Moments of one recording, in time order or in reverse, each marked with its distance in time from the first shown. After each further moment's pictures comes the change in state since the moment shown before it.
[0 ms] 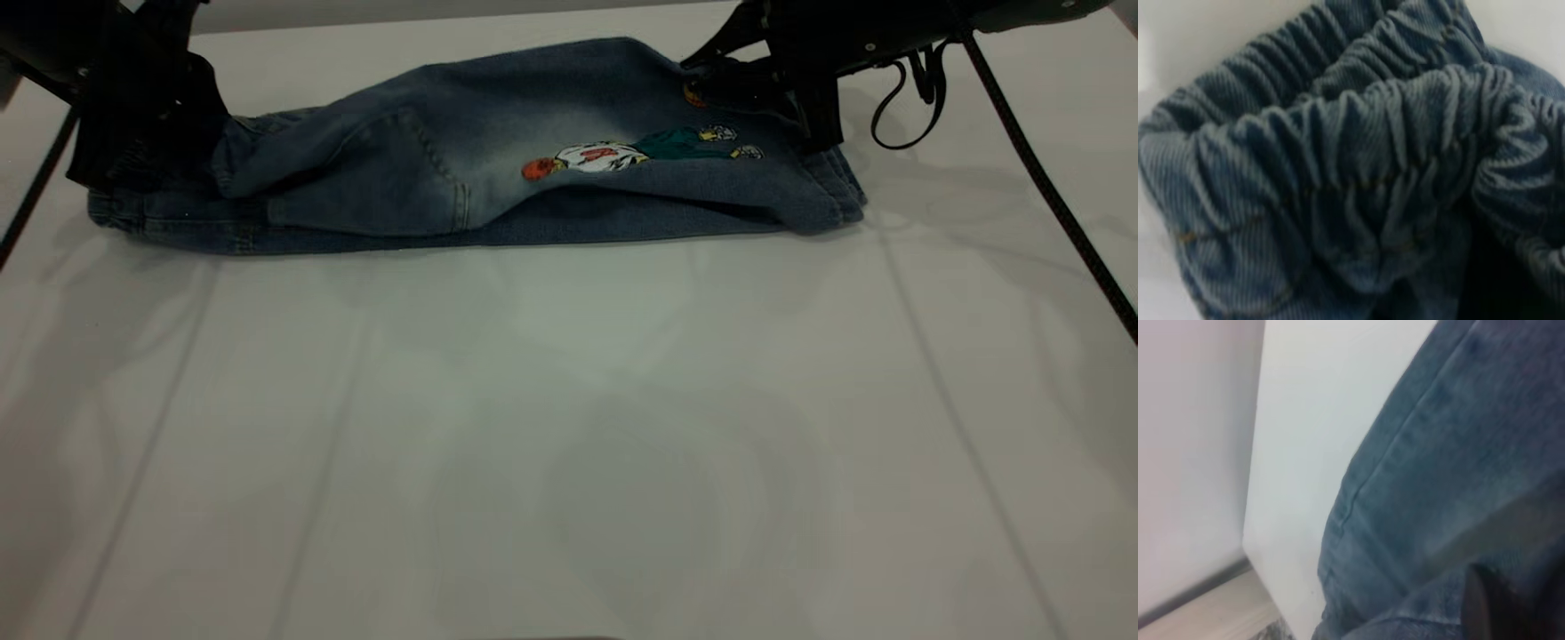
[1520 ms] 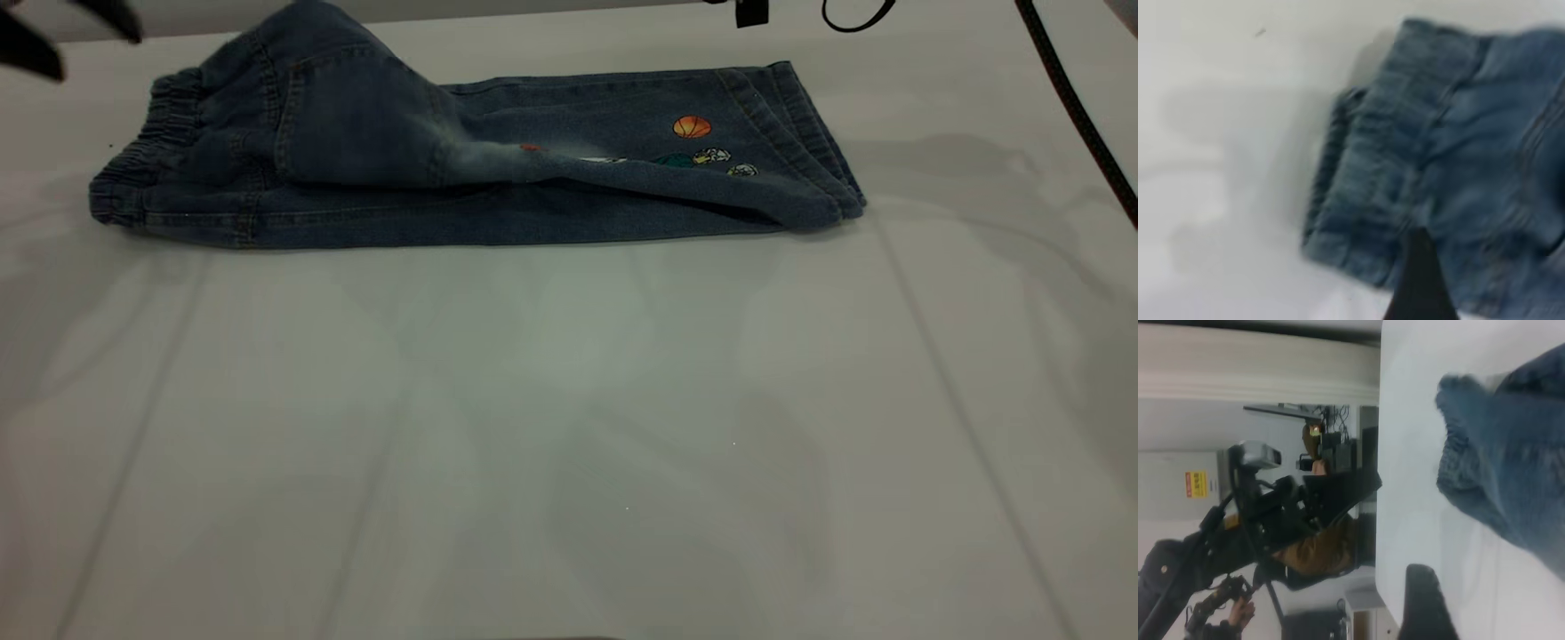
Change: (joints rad) left arm 0.122 -0.230 -0.008 0.158 0.306 0.732; right arm -0.001 0.004 -0.197 -0.089 0.505 -0.327
